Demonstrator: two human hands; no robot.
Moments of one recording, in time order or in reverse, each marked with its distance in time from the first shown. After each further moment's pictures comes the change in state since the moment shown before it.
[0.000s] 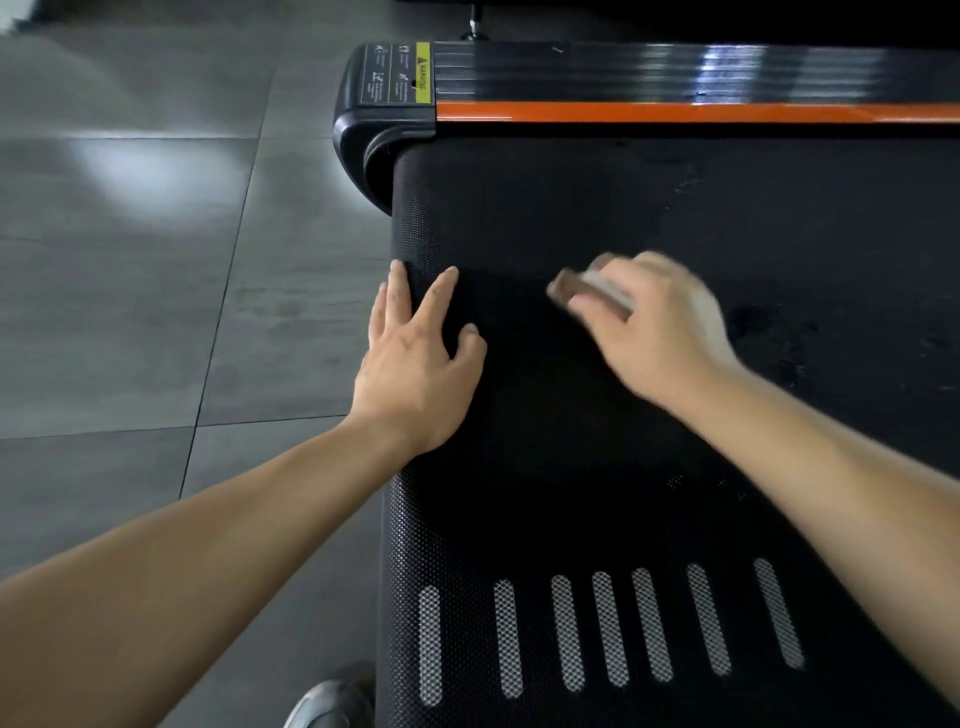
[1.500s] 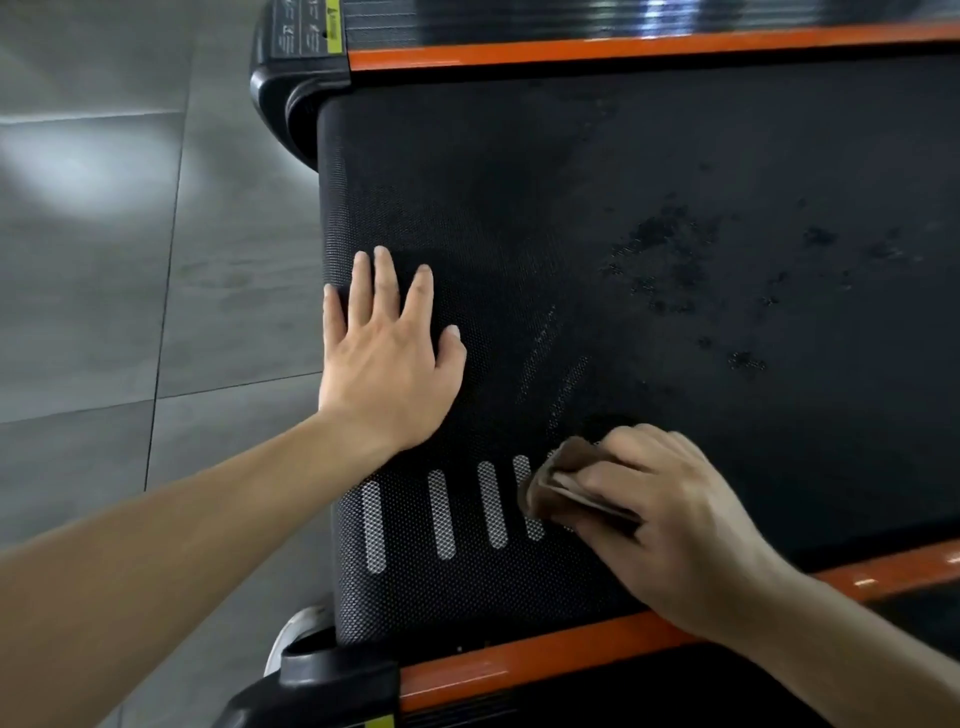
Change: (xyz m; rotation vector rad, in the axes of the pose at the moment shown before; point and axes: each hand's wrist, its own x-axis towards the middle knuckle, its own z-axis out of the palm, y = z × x) left_hand -0.064 0.019 0.024 0.472 -0.024 0.203; right_hand -0.210 -0.024 -0.063 0.155 -0.220 -0.106
